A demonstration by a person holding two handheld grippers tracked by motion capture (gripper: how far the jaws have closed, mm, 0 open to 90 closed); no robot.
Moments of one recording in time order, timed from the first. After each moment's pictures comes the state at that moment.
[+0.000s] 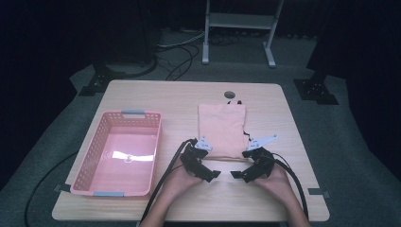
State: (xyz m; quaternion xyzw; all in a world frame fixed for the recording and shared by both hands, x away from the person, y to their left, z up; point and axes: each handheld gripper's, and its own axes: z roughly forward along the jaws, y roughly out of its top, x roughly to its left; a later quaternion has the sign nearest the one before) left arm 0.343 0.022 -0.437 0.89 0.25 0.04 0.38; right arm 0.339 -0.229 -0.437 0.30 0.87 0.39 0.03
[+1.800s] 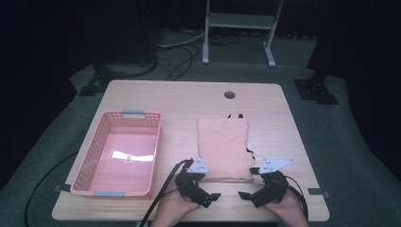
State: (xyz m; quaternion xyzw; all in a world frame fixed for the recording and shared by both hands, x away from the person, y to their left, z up) left arm 0.275 0.035 -0.432 0.87 0.24 0.03 0.42; right arm 0.268 -0.247 -0.433 0.29 0.86 0.42 0.05
